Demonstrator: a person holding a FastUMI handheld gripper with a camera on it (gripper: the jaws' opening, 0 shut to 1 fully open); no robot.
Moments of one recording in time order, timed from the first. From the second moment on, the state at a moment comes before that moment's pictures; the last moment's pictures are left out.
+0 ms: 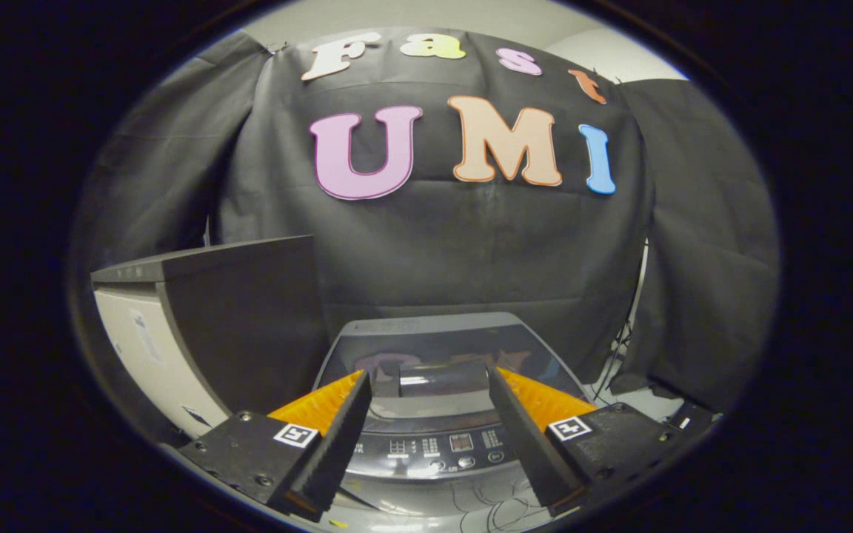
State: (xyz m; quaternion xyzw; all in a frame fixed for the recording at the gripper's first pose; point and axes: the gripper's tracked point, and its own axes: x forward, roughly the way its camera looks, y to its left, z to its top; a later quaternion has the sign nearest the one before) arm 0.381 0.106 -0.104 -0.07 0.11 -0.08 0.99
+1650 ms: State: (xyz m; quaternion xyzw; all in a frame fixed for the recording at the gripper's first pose) arm -0.002 0.061 -0.009 -0.07 -0.04 -0.01 1.00
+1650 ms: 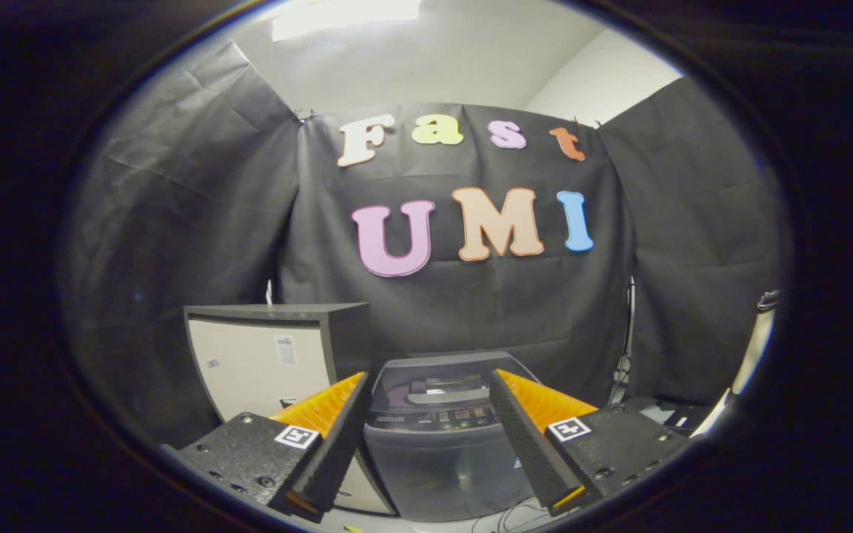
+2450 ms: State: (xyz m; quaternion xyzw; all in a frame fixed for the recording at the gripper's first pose) arm -0.040 0.004 0.020 -0.02 -0.08 0.00 1.00
